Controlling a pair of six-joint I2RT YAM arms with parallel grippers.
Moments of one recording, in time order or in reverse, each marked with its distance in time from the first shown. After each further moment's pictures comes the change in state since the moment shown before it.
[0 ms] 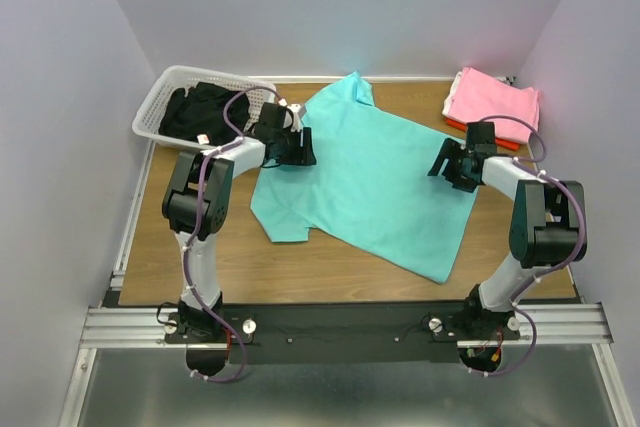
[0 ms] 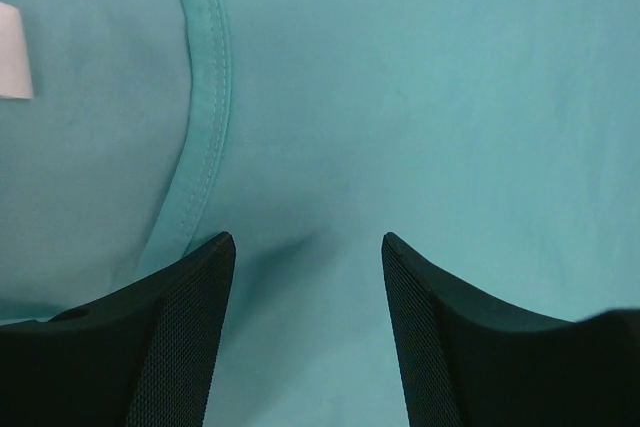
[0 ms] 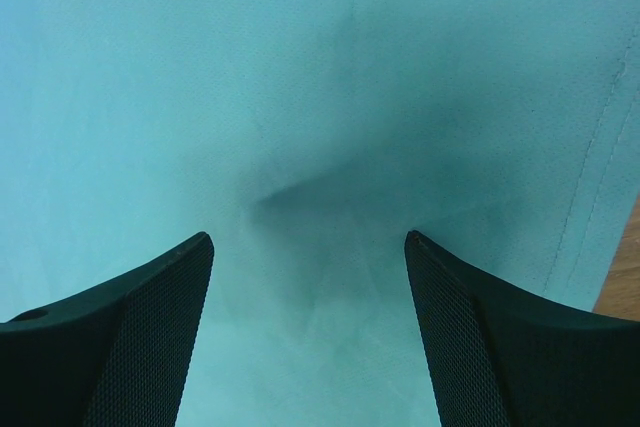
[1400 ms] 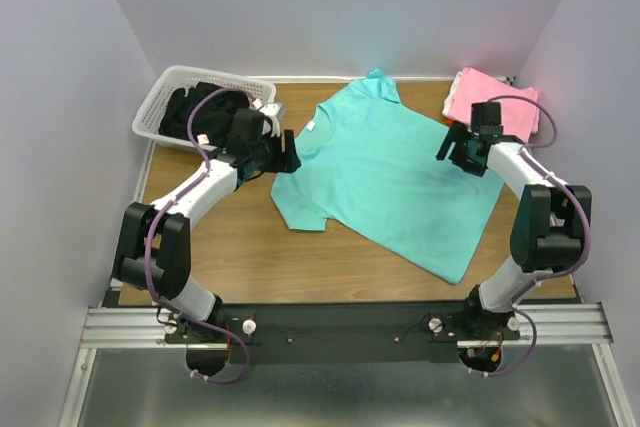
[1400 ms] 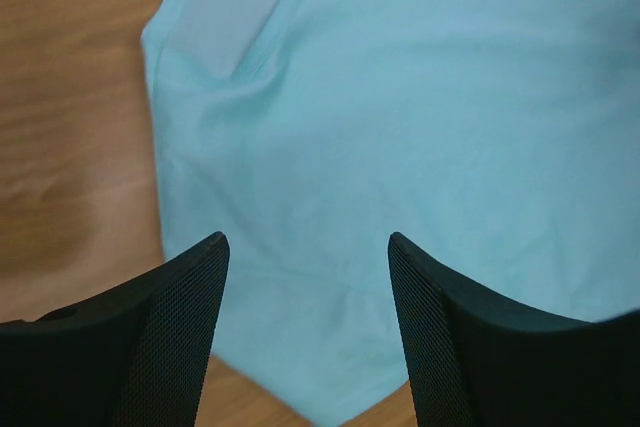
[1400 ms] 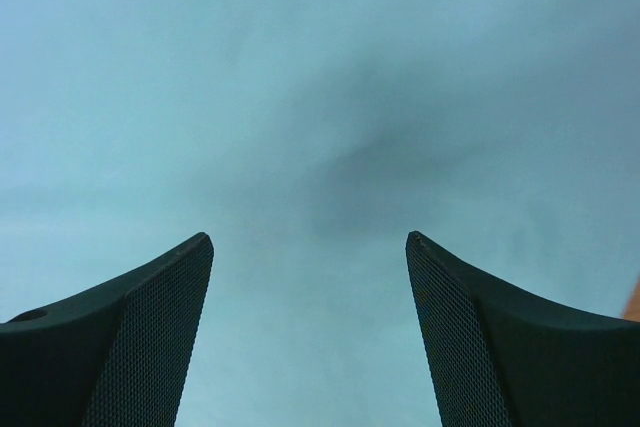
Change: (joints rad) left arm -0.020 -0.457 -0.225 -0.050 -0.093 -0.024; right arm -0.031 -0.019 0.170 -0.163 0.106 -0.018
